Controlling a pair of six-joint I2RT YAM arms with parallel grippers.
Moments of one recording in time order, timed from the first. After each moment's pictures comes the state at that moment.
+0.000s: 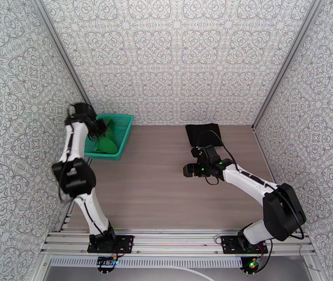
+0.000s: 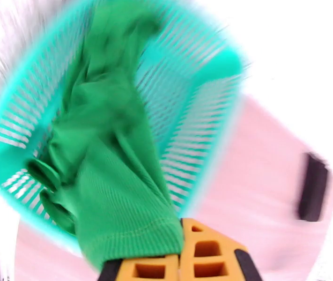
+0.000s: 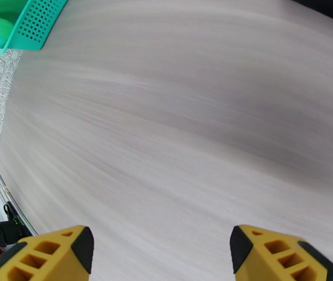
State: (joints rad) left arm 0.28 1.88 2.12 -1.00 0.31 -0.38; right arm 0.50 1.52 1.01 -0.41 -0.30 0.40
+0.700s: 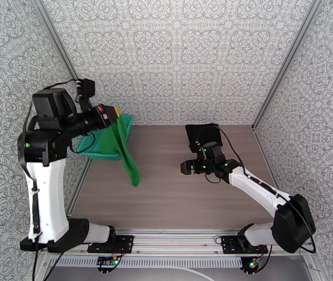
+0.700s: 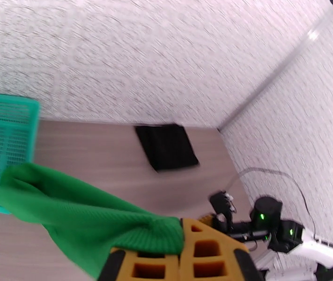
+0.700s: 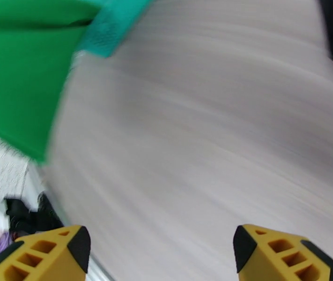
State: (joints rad) left arm -0.12 1.39 2.20 -1.16 0.47 -0.40; right arm 0.58 1.37 1.04 -0.37 -0.47 0.35
